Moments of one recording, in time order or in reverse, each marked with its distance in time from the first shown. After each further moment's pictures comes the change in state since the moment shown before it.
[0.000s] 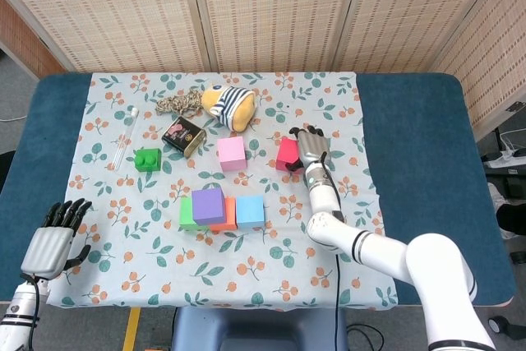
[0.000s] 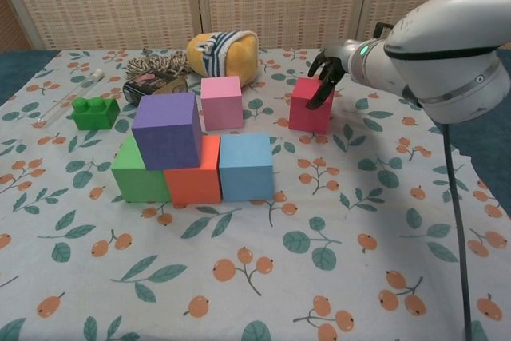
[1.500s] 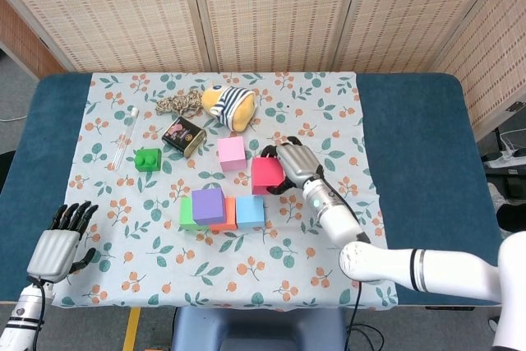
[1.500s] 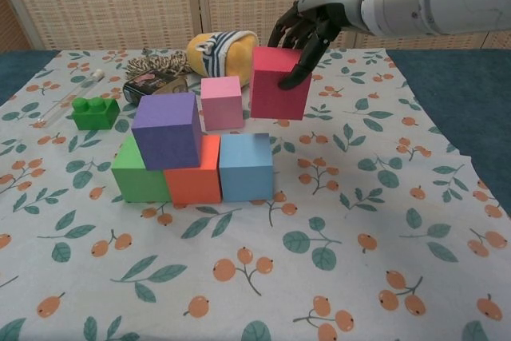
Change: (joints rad) left arm 0.002 -0.011 0.015 -0.013 0.020 0.012 0.037; right arm -0.125 0.410 0.046 -0.770 -0.185 0.042 -0.005
